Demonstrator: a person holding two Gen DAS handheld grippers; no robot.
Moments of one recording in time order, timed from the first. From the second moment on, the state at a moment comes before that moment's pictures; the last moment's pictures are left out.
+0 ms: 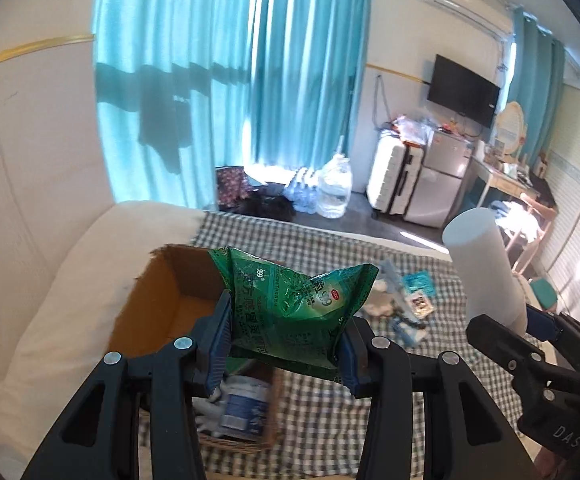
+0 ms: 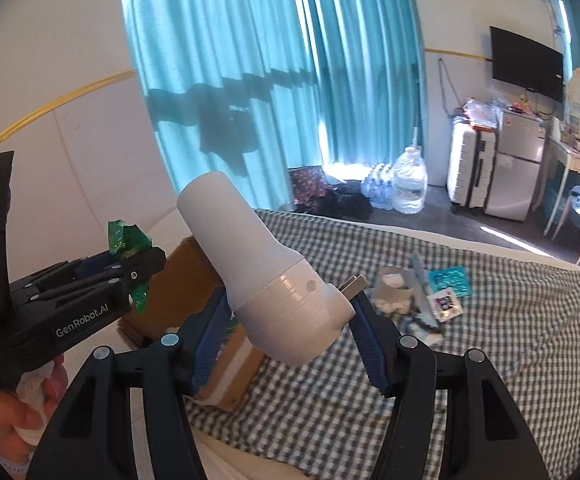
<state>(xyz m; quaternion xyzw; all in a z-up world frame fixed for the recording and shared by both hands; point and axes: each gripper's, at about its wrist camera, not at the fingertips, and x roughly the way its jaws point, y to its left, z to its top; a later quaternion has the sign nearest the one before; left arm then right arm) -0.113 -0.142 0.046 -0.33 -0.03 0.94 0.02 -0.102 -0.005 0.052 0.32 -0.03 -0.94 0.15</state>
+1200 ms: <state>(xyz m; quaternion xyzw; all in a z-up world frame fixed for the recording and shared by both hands) -0.213 -0.253 -0.121 -0.48 -0.05 0.87 -0.06 -0.296 -0.157 -0.088 0.46 -0.09 -0.86 0.23</state>
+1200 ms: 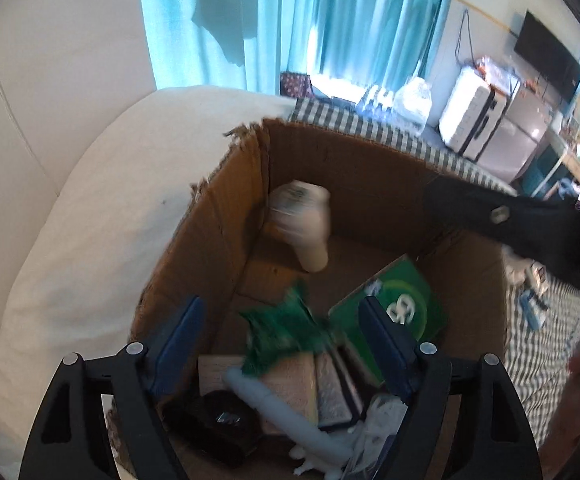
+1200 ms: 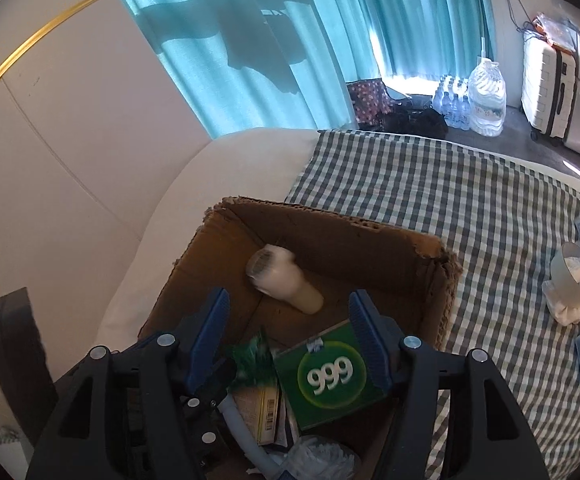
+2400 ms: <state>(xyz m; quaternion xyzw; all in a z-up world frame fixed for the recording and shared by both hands) -0.088 -0.048 -0.020 -0.40 -0.02 0.92 0.01 -0.038 0.115 -0.003 0.32 -0.13 -0.94 0.04</state>
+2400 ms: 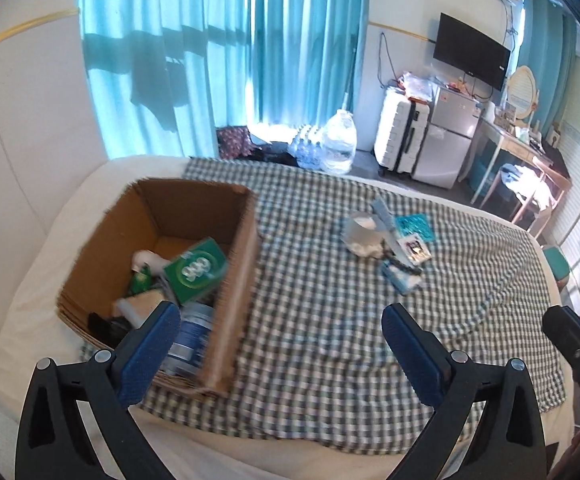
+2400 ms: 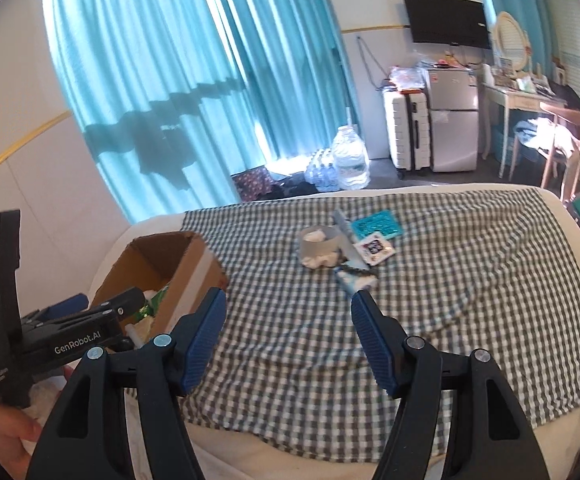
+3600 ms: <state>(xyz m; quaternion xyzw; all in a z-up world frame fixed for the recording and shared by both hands) -0.244 0.029 -0.225 -0.50 0.05 0.86 0.02 -0.275 0.178 -0.226 0.46 -0.10 -0.88 0.10</state>
